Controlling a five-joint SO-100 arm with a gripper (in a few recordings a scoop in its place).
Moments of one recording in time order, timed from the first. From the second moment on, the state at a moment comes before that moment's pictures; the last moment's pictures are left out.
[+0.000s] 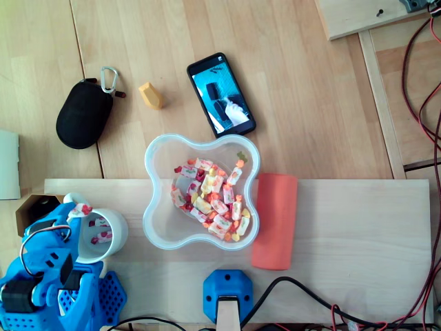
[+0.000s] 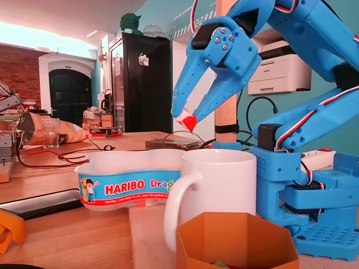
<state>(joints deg) 3.7 155.6 116.7 93.3 -19.2</state>
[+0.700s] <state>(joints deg) 3.7 166.1 116.2 93.3 -22.1</state>
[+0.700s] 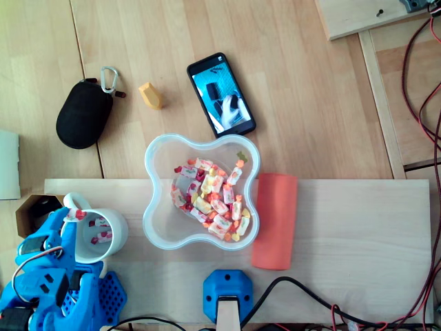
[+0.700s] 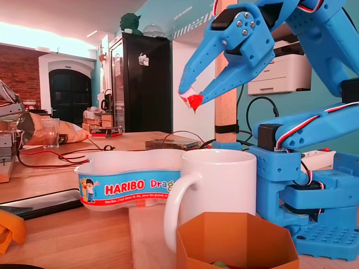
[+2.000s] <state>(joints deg) 25.4 168.4 121.1 91.0 -59.4</state>
